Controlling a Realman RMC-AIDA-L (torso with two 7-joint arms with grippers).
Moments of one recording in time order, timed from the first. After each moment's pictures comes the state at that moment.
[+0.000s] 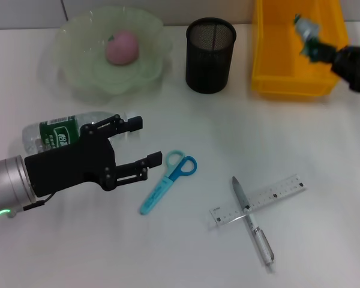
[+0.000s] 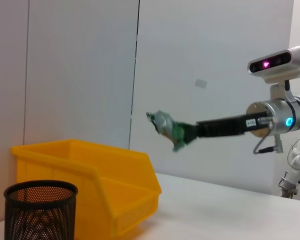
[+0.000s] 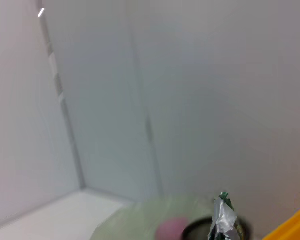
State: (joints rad) left arm -0.40 -2.07 0.92 0.43 1.61 1.56 -0.92; right arm 0.50 2.05 -0.40 -0.67 -1.90 -1.55 1.34
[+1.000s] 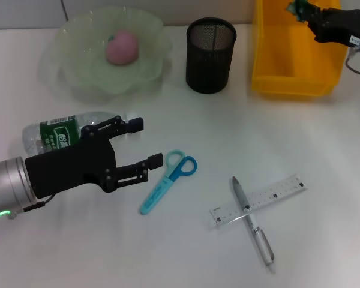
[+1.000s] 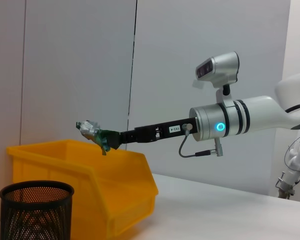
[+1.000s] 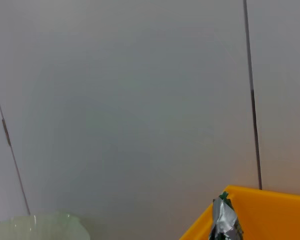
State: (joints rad) left arm -0.40 -2.07 0.93 0.43 1.61 1.57 -0.92; right arm 0.68 2.08 -0.49 -0.52 -1.80 -0.99 1.28
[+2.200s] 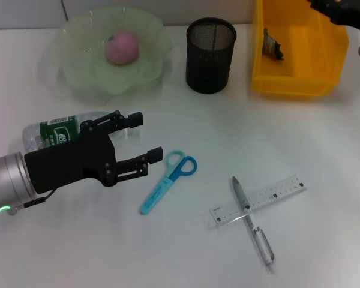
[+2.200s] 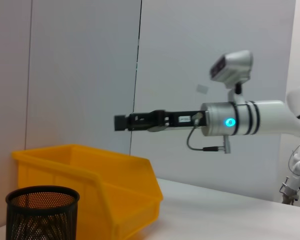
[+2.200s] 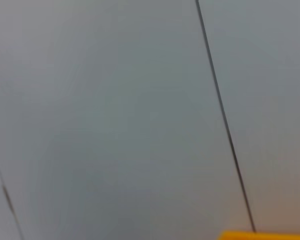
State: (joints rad) left arm -0.40 -2.07 0.92 0.43 1.60 1.57 -0.93; right arm 0.64 2.07 -0.48 -0.53 -1.65 -1.07 1.31
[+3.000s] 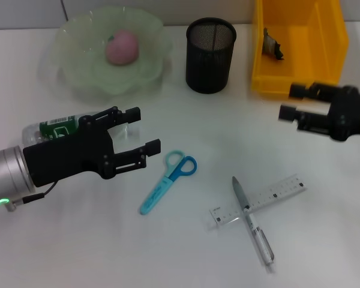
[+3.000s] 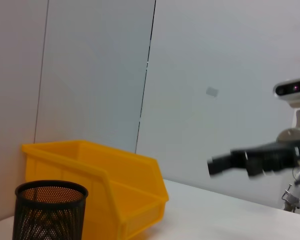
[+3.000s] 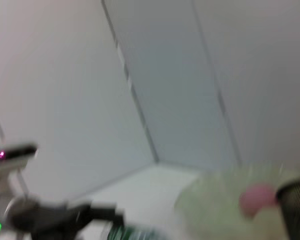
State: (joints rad) left arm -0.41 -2.06 0.91 0.44 1.60 1.55 -1.01; right arm 0.49 2.02 -0.54 -0.57 -1.95 -1.67 1.34
